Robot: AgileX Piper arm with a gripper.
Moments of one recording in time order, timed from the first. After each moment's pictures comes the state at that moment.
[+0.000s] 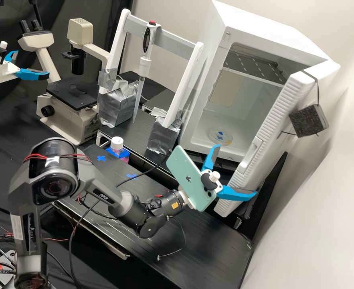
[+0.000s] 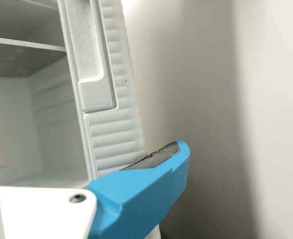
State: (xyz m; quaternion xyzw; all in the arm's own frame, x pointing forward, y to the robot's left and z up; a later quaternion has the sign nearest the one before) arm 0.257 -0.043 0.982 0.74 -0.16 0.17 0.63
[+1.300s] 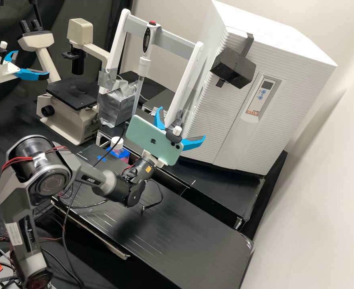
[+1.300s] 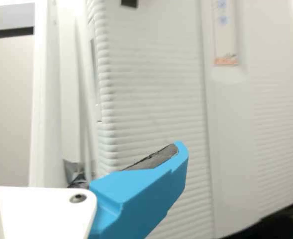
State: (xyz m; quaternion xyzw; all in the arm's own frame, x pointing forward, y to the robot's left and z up) arm 0.283 0.039 0.914 0.74 0.01 0.17 0.65
